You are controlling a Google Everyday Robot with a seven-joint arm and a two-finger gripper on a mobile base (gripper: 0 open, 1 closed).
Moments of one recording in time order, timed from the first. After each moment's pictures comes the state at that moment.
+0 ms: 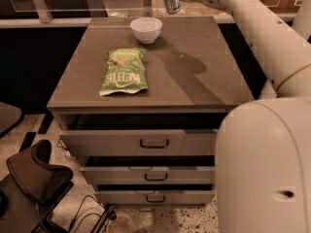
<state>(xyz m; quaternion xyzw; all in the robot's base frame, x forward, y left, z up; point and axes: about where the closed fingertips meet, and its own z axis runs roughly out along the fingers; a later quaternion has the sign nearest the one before) 0.899 -0.053 1.030 -0.28 0.70 0.12 0.65</state>
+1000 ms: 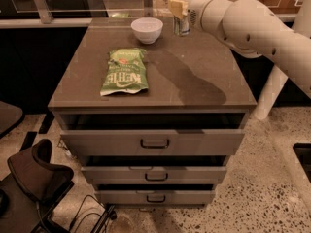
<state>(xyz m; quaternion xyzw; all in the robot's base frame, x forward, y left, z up) 0.785 -0.085 1.010 -0.20 0.69 0.14 0.68</state>
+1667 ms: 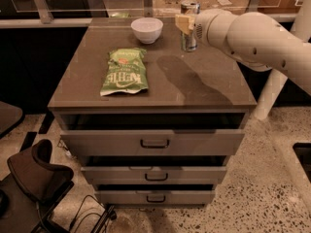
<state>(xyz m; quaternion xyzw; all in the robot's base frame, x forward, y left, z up) 0.756 -0.108 0.971 -0.17 0.74 0.13 0.64</state>
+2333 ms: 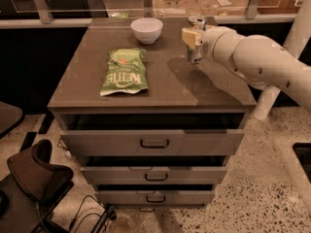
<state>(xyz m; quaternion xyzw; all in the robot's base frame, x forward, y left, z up) 0.753 -0.131 0.931 -0.17 0.73 0.13 0.65</state>
